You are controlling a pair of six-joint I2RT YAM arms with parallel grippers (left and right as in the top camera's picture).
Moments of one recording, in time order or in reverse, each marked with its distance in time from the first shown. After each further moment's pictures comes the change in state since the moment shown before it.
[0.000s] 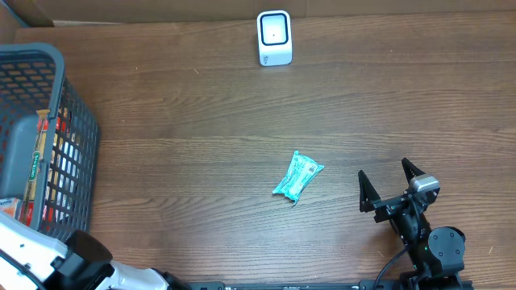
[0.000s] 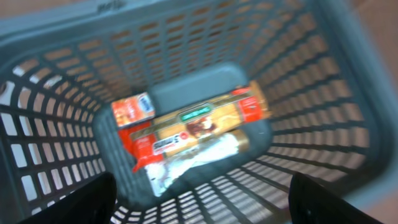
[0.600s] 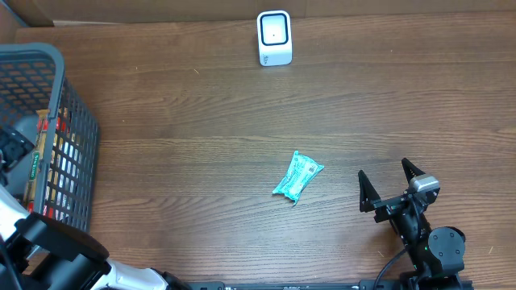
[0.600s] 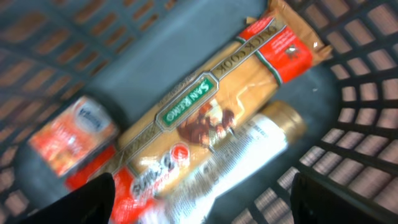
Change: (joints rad) left arm 0.023 0.021 -0.743 0.577 0.128 0.369; right arm 0.000 0.000 0.000 0.000 0.000 0.000
